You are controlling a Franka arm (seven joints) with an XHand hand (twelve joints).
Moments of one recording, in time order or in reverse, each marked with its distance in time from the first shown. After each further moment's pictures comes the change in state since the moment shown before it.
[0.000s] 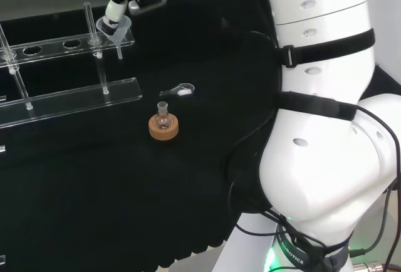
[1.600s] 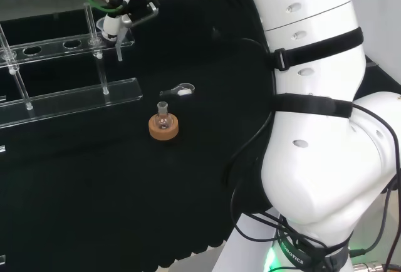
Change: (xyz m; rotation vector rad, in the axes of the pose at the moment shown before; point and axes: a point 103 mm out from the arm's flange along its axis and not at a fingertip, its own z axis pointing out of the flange) arm 0.012 0.017 0.019 -0.006 -0.082 0.069
